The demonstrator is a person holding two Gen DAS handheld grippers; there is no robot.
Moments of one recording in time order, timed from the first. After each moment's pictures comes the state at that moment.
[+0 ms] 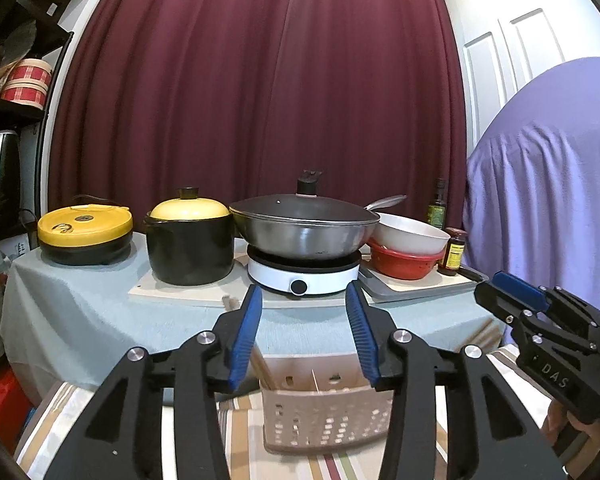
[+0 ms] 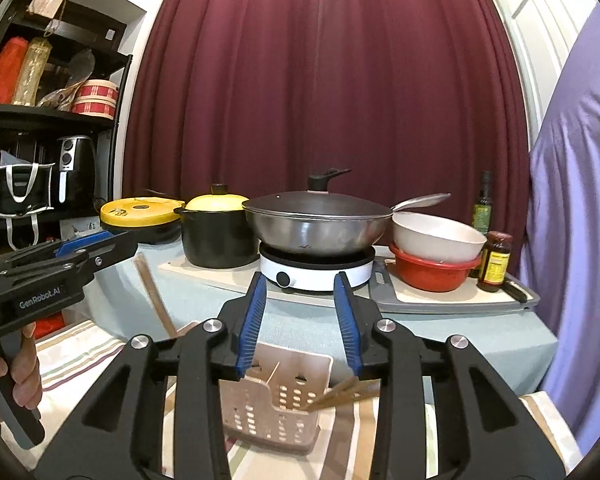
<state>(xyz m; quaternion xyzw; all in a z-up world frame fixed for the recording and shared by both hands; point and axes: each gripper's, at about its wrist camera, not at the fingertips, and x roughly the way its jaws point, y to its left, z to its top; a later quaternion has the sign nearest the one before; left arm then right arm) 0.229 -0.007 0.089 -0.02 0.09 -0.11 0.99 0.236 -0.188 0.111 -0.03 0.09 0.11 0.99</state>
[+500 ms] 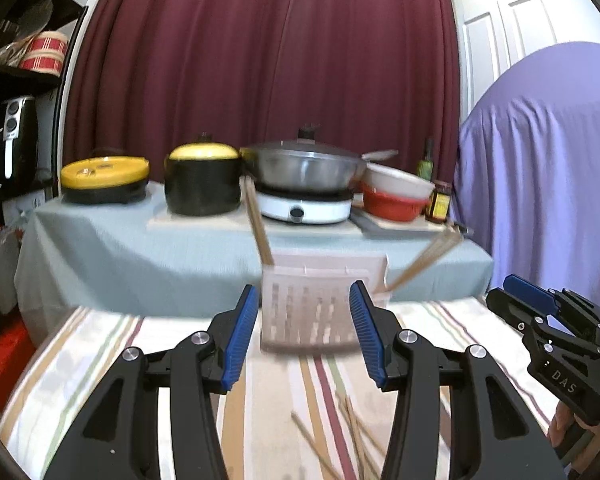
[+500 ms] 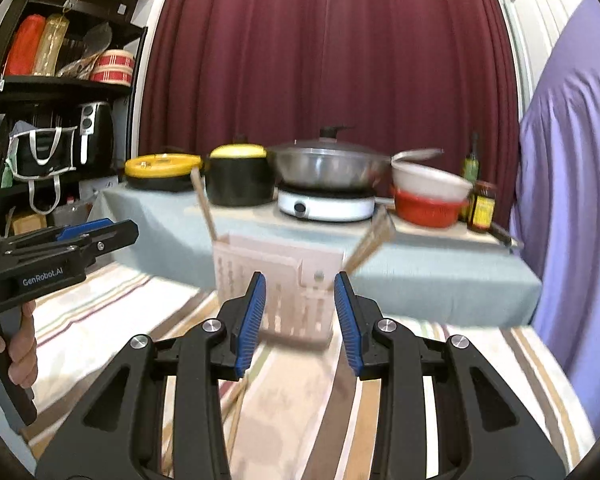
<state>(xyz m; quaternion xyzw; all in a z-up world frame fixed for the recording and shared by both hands) 0.147 -0.002 0.030 -0.03 0.16 -0.11 0.98 0.131 -0.189 0.055 -0.03 0.16 0.12 0.98</state>
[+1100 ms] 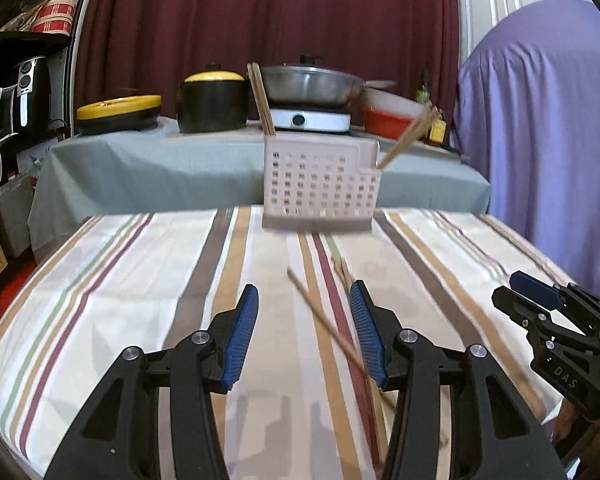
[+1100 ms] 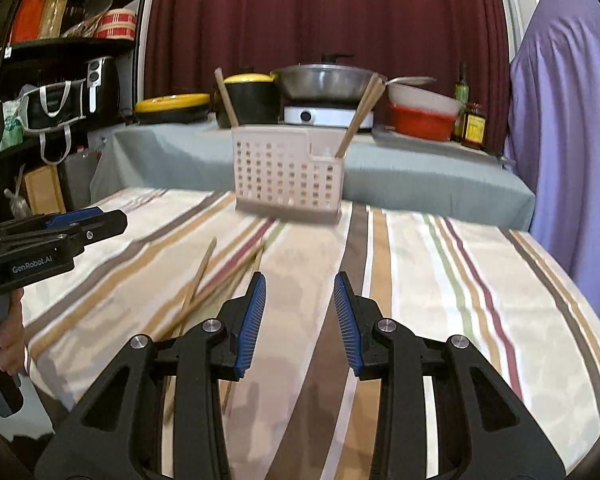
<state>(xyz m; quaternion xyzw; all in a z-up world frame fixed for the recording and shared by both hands) 0.077 -0.006 -0.052 -0.01 0.24 -0.10 0.96 0.046 -0.195 -0.032 -0.03 0.25 0.11 0.96</state>
